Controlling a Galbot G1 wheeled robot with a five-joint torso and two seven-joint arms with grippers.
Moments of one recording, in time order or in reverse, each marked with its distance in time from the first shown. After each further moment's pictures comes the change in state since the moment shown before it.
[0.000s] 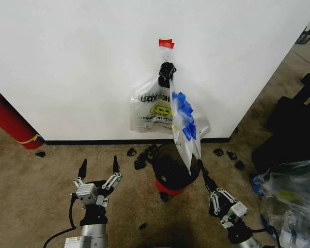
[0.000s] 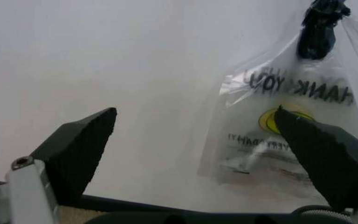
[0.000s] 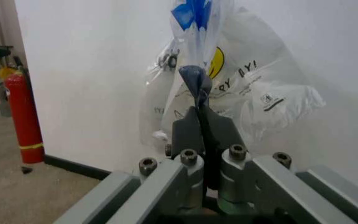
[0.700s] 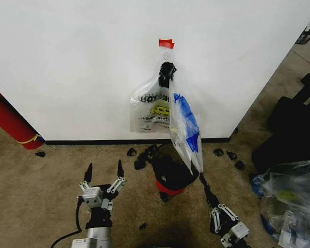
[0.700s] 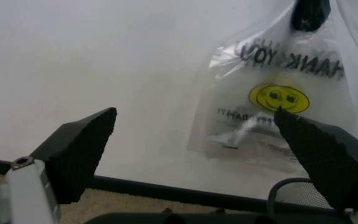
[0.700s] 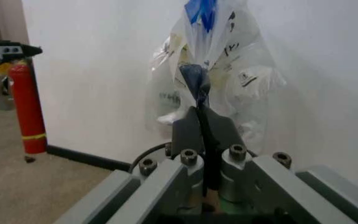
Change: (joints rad) left arm 0.006 -0.027 0.054 0.057 0.025 -0.013 -0.002; right arm -0.046 0.057 -0.028 -0.075 -0.065 0.120 -0.005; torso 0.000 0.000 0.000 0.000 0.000
